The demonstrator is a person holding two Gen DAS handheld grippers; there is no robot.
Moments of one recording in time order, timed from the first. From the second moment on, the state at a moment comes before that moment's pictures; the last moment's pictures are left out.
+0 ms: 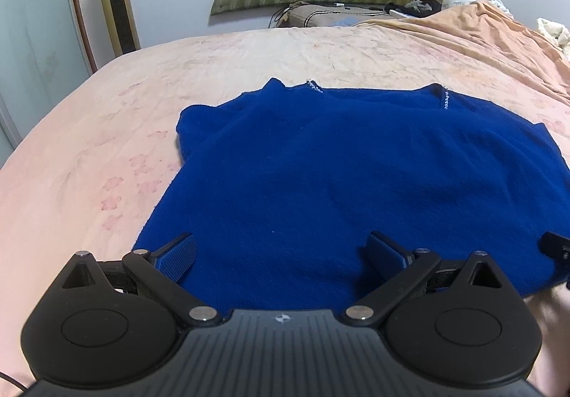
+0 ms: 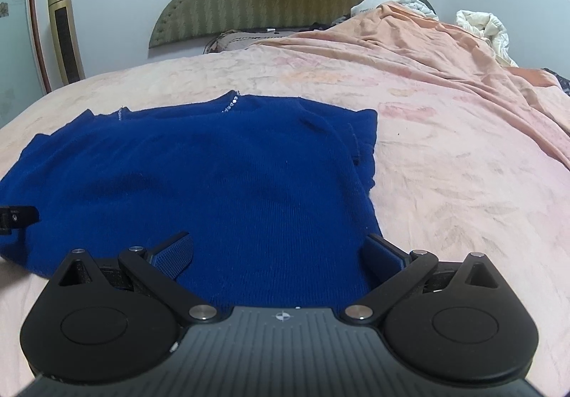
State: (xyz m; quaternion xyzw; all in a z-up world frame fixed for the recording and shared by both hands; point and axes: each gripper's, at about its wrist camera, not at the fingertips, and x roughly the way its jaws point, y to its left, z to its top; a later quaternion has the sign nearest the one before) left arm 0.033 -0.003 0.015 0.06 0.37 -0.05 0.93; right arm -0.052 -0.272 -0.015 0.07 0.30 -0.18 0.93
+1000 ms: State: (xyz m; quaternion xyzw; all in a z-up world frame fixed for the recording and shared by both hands) left arm 0.025 -0.010 0.017 0.06 0.37 -0.07 0.92; right arm -0.048 -0.270 -0.023 0.05 0.31 -0.17 0.93
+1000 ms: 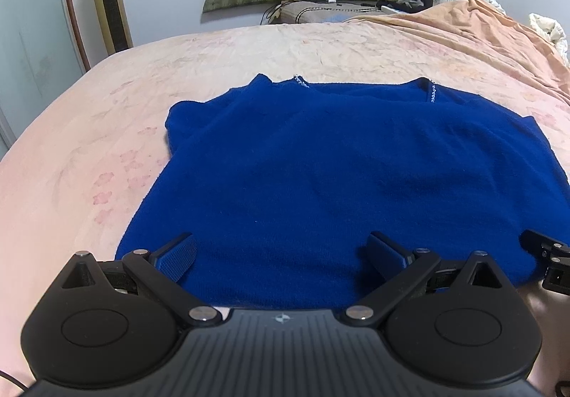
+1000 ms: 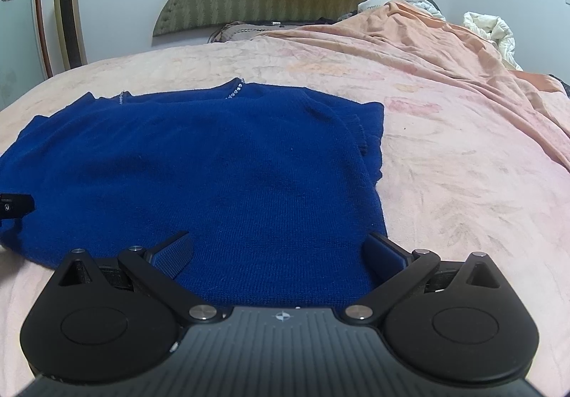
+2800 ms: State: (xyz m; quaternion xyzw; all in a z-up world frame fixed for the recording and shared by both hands) left arm 0.024 0.017 0.032 0.07 0.37 -0.04 0.93; right arm -0.062 -0.196 0.023 -0.06 0.28 -0.14 0.95
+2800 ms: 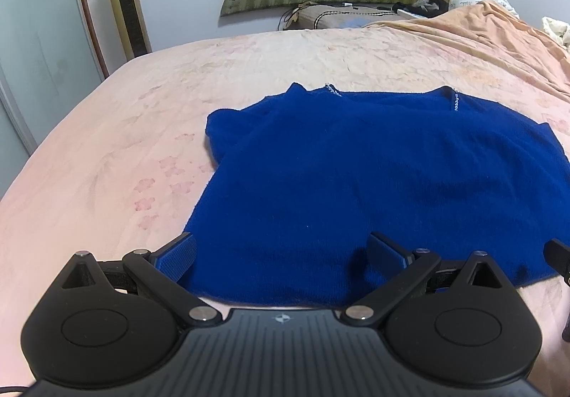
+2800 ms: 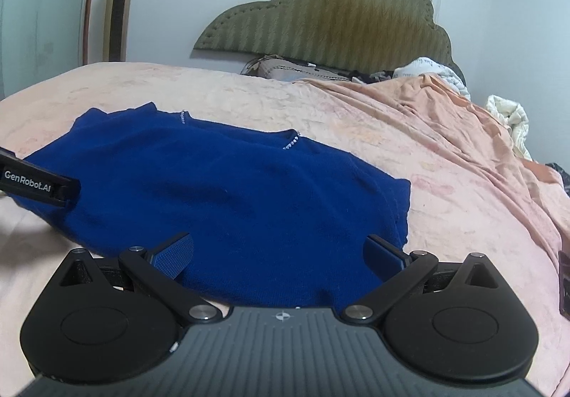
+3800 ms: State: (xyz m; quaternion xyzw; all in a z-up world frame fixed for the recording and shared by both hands) left arm 0.061 0.014 0.043 0.09 0.36 -0.06 0.93; right arm -0.043 -0.162 0.039 -0.10 0.27 -0.14 0.95
